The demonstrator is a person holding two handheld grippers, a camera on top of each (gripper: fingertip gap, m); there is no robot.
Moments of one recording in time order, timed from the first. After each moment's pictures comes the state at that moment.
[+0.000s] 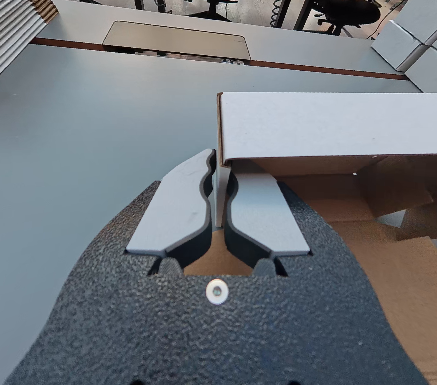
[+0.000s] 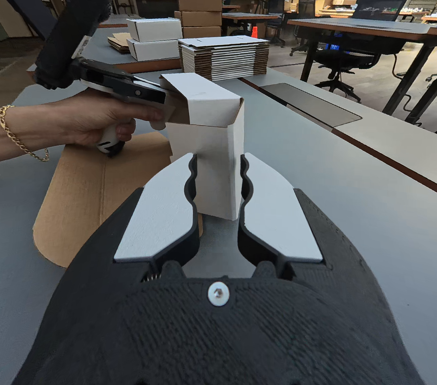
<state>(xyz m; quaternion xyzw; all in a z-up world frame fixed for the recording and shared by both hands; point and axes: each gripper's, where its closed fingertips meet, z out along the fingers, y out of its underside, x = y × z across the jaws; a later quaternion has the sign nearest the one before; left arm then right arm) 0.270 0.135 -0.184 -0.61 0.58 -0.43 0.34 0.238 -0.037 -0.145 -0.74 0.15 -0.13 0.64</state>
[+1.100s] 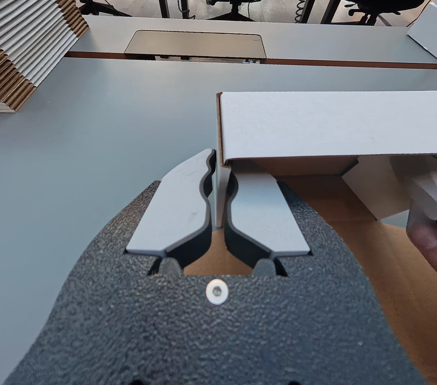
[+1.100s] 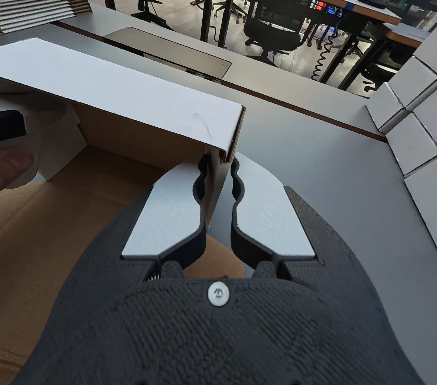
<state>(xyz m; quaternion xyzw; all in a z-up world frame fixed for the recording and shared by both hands) 0.270 0.137 -0.184 -0.61 0.58 -0.38 0.38 0.276 -0.005 -0.172 -0.69 0.42 -0.41 0.43</state>
